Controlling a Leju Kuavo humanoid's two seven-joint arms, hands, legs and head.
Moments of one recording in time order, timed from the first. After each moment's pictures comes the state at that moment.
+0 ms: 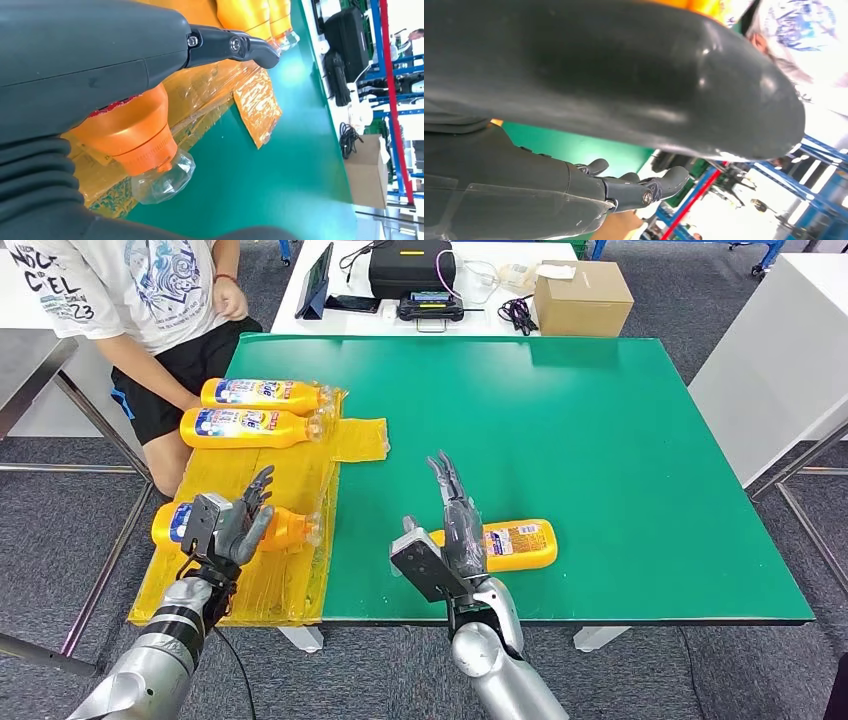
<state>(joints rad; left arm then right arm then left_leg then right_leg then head) -0.56 -0.09 0.27 -0.52 -0.43 -0.13 -0.59 -0.22 0.22 0.49 -1.24 0.56 -0.40 -0.31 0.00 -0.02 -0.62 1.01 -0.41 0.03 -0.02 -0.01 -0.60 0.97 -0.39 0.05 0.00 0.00</state>
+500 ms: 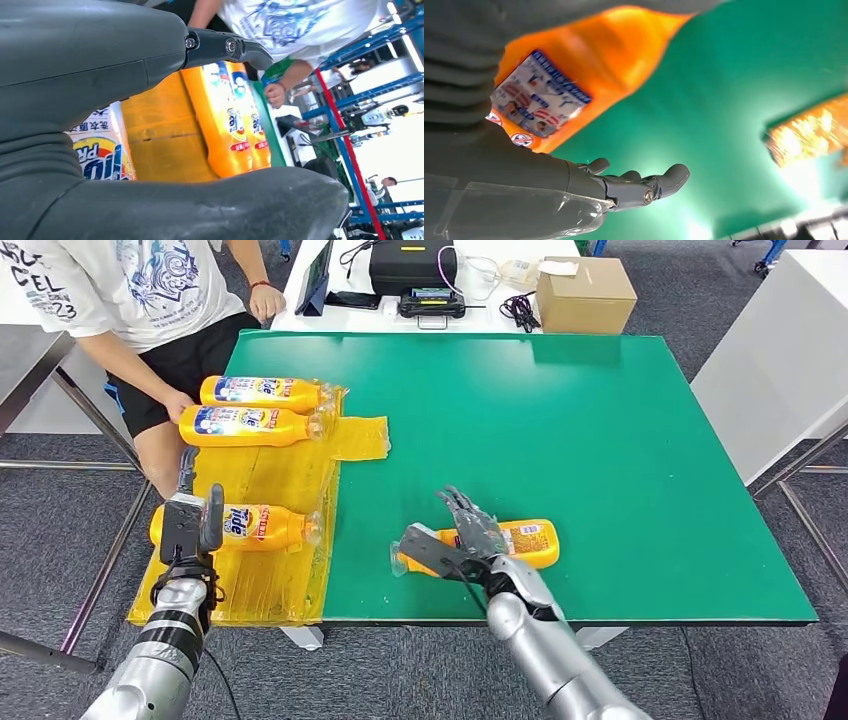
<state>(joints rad) -0.50 -0.11 0.25 -0.68 -0.38 0.37 -0.68 -0.40 0.07 0.48 -0.97 0.71 -0.04 -0.09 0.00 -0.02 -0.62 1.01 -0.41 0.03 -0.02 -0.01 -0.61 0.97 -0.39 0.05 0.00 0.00</state>
